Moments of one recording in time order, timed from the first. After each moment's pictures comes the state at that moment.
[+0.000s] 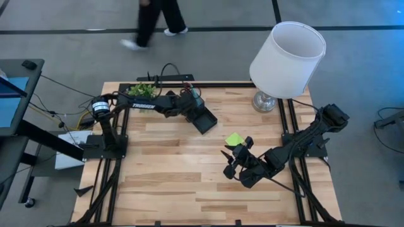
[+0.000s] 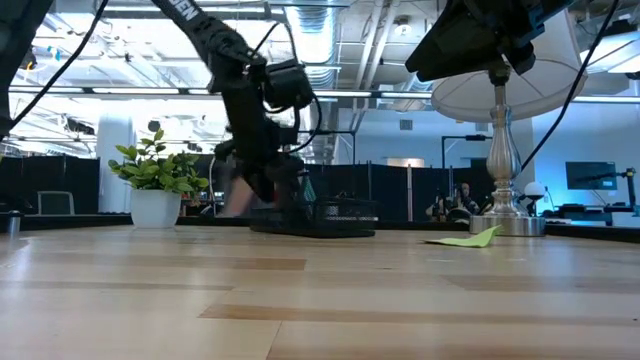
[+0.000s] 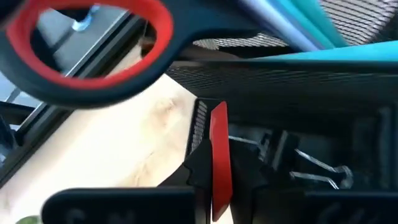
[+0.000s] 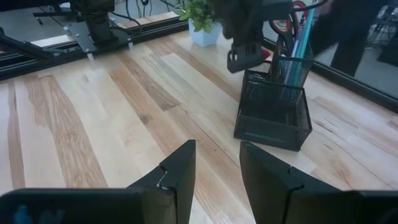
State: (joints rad) left arm 0.35 1.82 1.14 -0.45 -0.50 -0.33; right arm 0.59 1.54 0.96 -0.30 0.99 0.78
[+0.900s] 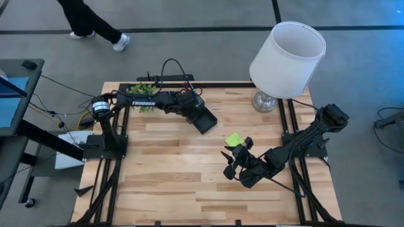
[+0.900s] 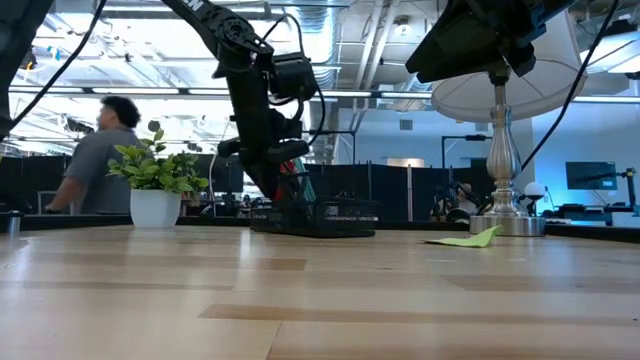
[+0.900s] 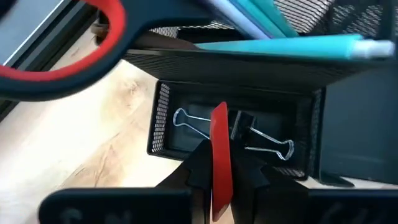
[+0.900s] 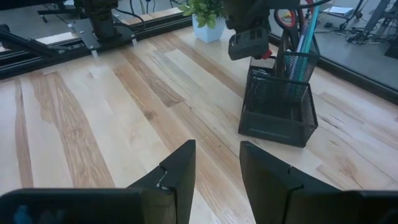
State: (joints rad) left arm 0.37 1.82 1.24 -0.61 -0.32 -0.37; right arm 0.59 1.54 0.96 -0.30 0.97 0.79
